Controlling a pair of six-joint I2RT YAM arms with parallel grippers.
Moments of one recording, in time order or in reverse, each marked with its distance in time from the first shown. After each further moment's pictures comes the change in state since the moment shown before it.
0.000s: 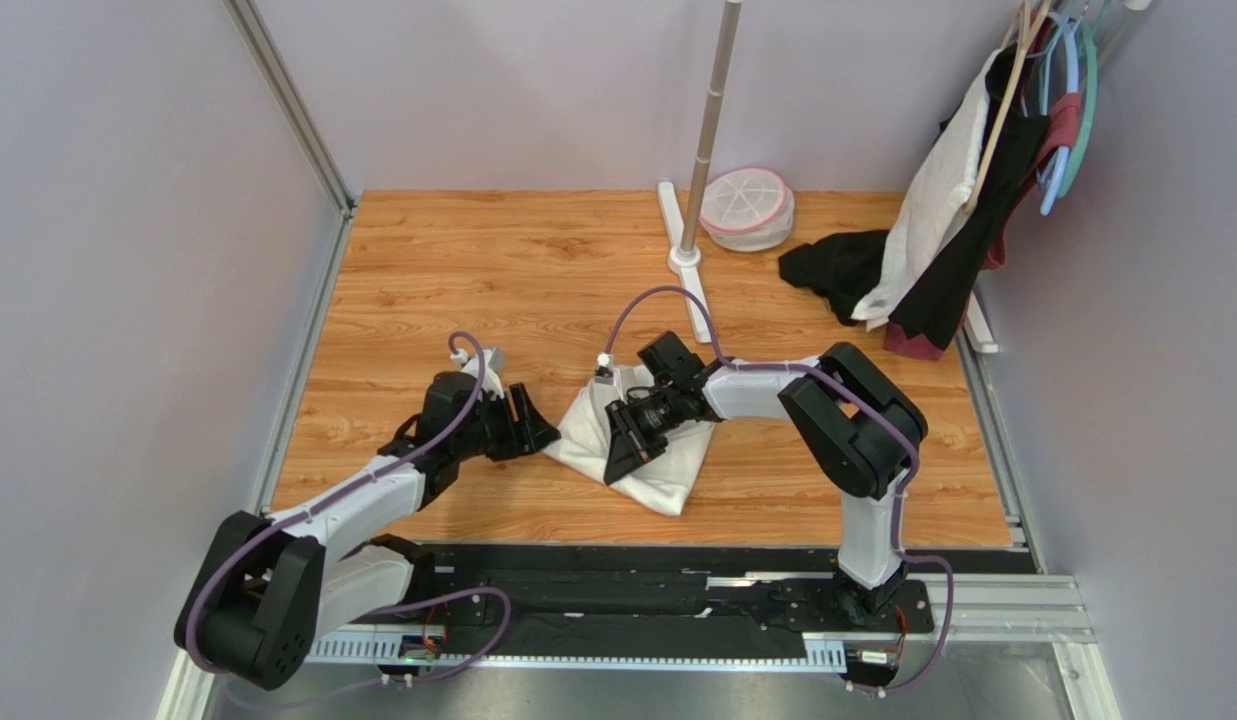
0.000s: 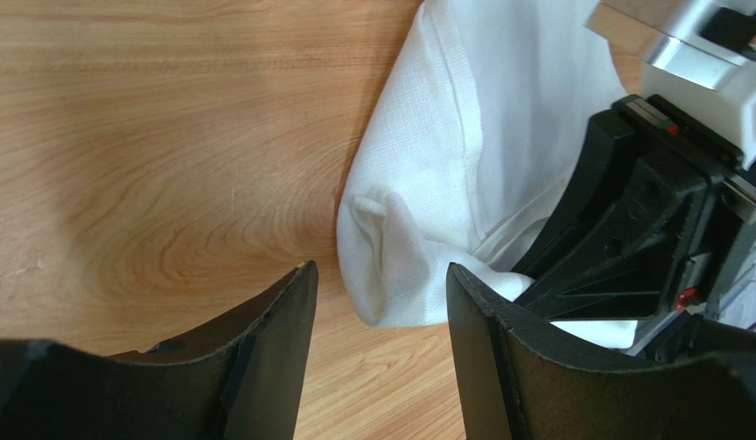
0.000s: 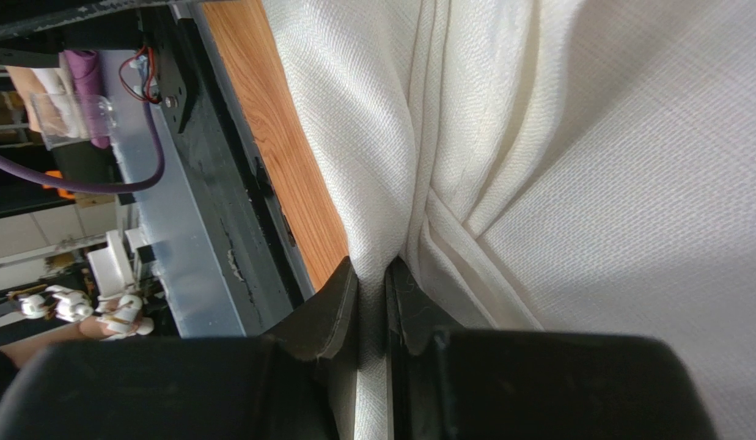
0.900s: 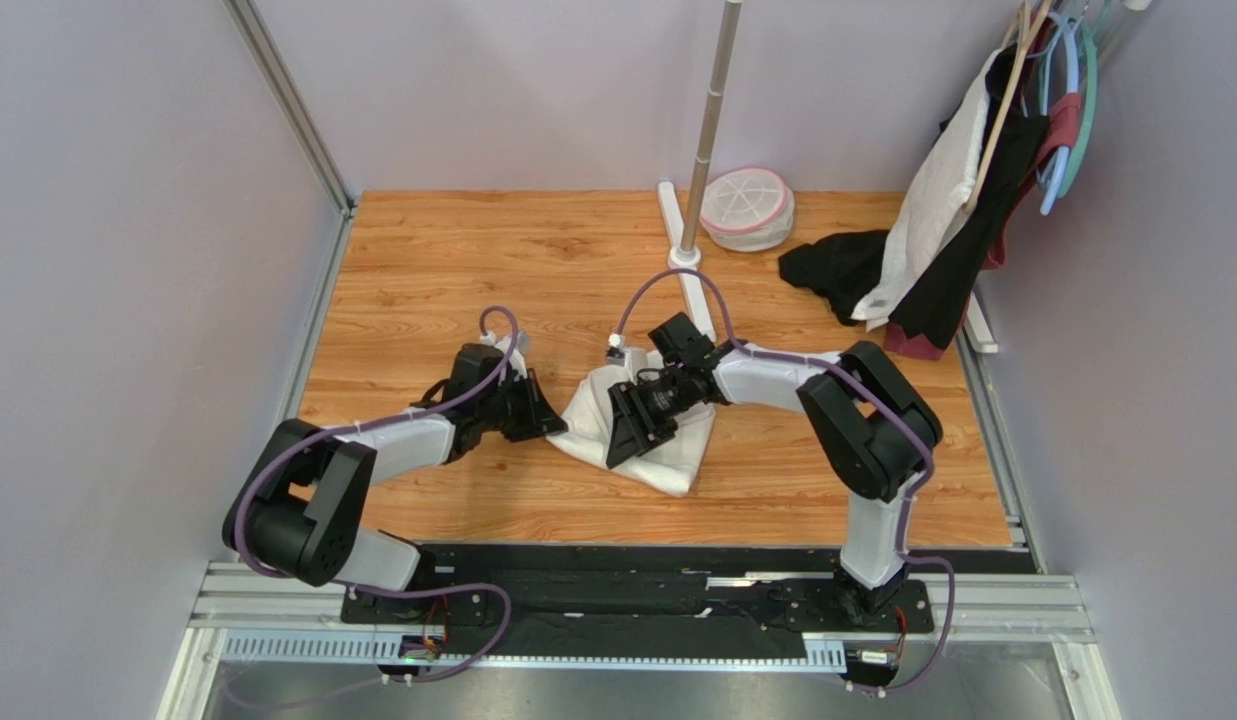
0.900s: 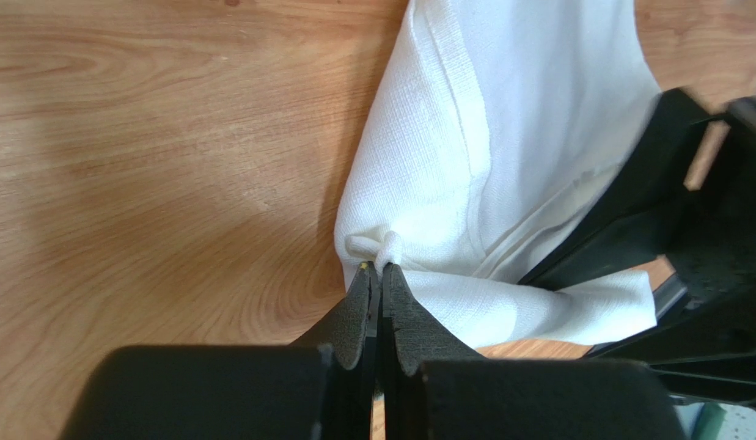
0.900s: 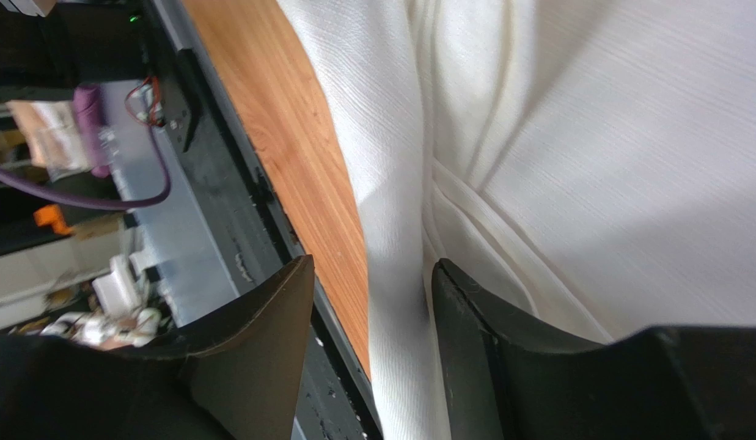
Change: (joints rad) left arm -0.003 0.343 0.155 0.094 0.093 0.003; right arm -0.060 -0.008 0.065 -0.114 -0.024 0.002
